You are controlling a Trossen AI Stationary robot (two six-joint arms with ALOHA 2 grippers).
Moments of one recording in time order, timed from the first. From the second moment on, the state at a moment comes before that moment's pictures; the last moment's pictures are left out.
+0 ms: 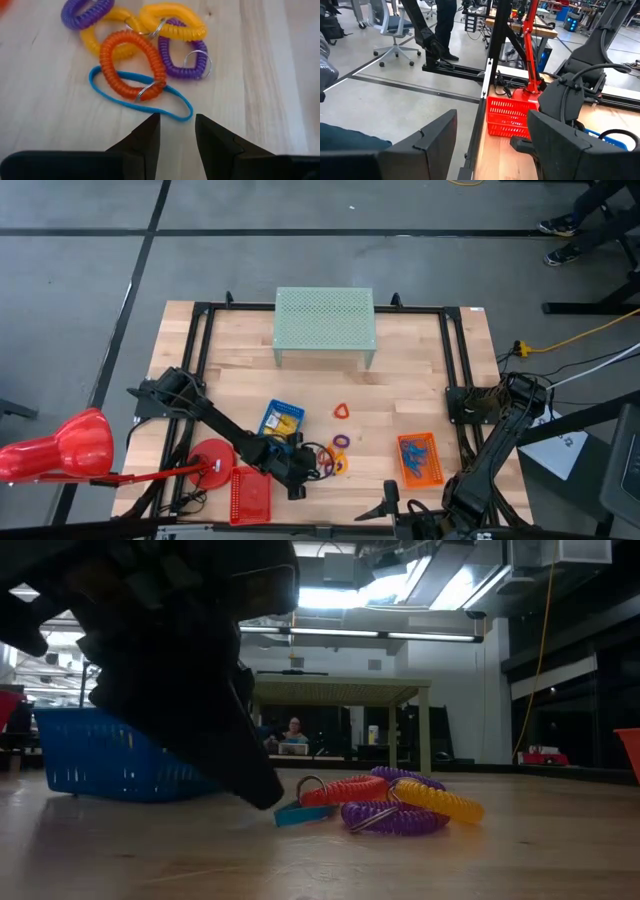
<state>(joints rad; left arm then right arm) -0.56 1.96 1.15 -0.08 -0.34 -0.58 1.02 1.81 1.41 0.06 0.84 0.15</state>
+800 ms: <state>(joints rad) -0.58 2.06 1.41 -0.40 -0.35 -0.13 1.02 1.81 1.41 0.07 0.79 0.16</state>
